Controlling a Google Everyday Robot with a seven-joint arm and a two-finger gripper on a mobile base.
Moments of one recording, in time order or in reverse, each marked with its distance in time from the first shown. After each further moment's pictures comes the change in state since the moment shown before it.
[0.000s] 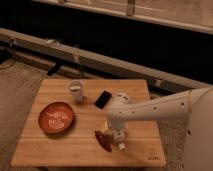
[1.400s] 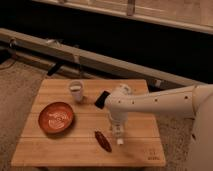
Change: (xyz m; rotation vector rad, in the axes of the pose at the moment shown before) arm 0.009 0.010 -0.052 -0.014 -0.069 0.030
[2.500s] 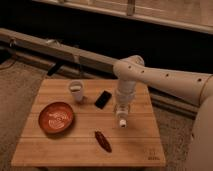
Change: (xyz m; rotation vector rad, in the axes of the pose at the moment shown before) arm 0.043 0.027 -0.081 0.093 -0.150 0.160
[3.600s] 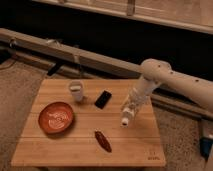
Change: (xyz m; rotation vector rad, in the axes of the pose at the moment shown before) arm -0.008 0.039 -0.003 0.289 -0.109 0.366
